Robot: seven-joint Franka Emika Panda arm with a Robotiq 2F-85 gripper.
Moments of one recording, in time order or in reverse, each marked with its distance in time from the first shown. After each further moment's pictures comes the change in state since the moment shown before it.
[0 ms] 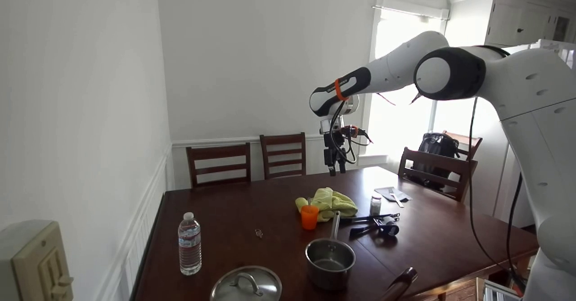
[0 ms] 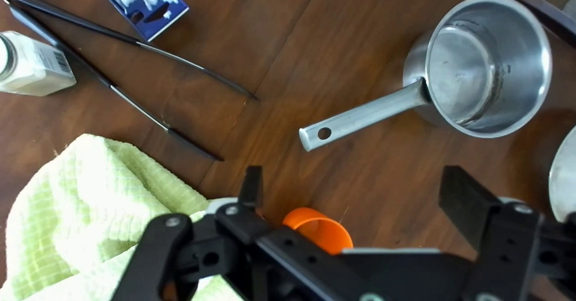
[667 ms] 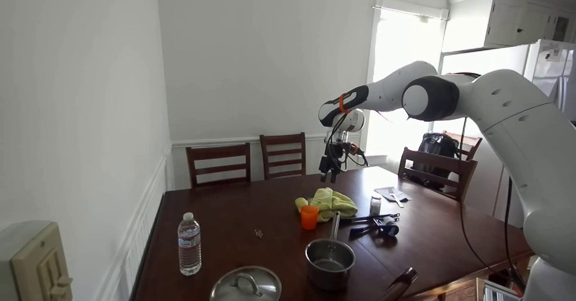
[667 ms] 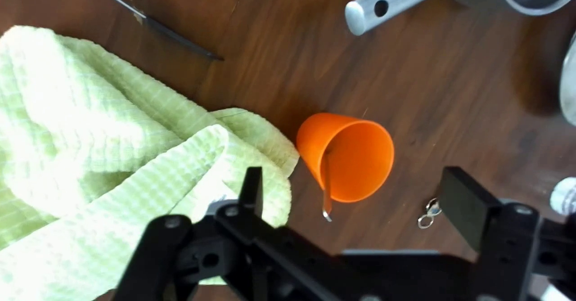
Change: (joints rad) arm -0.164 0.216 0.067 0.170 0.261 0.140 -0.146
